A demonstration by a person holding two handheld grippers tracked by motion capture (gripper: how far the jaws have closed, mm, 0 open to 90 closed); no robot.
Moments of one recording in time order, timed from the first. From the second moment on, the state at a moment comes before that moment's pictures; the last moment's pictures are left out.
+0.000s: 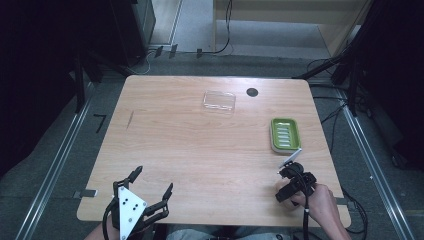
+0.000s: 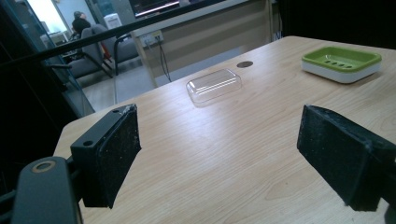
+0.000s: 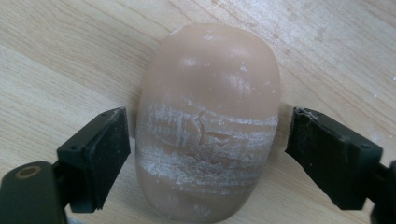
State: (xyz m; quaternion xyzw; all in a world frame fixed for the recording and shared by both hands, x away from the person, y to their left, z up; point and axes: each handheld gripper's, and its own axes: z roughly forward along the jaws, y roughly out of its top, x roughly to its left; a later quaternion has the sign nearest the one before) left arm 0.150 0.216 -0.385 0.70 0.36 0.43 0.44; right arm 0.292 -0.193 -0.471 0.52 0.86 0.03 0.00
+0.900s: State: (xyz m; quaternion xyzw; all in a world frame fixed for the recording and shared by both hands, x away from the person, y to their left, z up) left arm 0.149 0.216 -0.385 0.70 0.36 0.43 0.45; right arm 0.289 -0.190 -0.470 0.52 0.86 0.02 0.01
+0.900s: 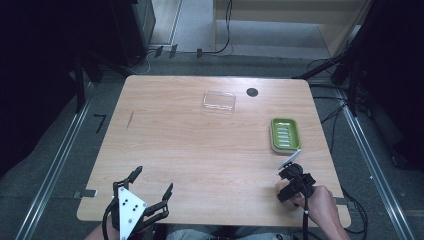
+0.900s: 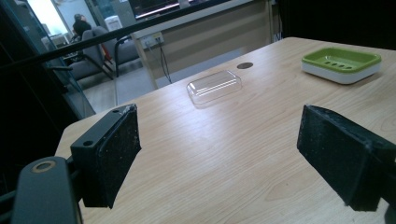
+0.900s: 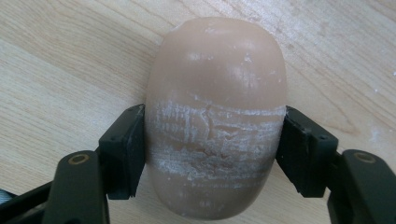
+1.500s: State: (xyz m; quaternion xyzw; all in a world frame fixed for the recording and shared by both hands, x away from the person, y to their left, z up) left arm 0.150 0.216 -0.385 0.70 0.36 0.43 0.45; right arm 0.289 -0.193 -0.468 0.50 0.87 0.01 0.01
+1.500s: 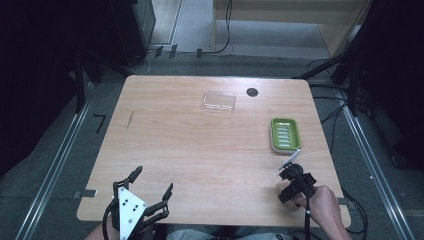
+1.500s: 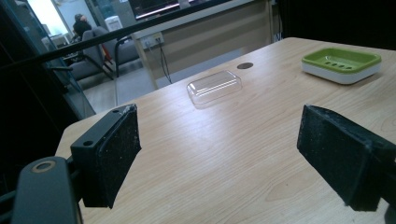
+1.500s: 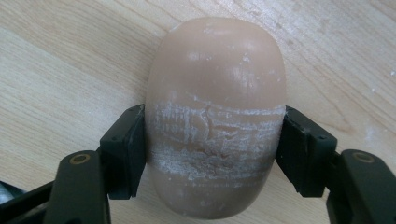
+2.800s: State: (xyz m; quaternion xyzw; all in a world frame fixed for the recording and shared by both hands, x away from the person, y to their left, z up) left arm 0.150 0.215 -0.385 0.70 0.36 0.43 0.45; right arm 0.304 -0.215 -0.448 0.51 0.86 0.02 0.01
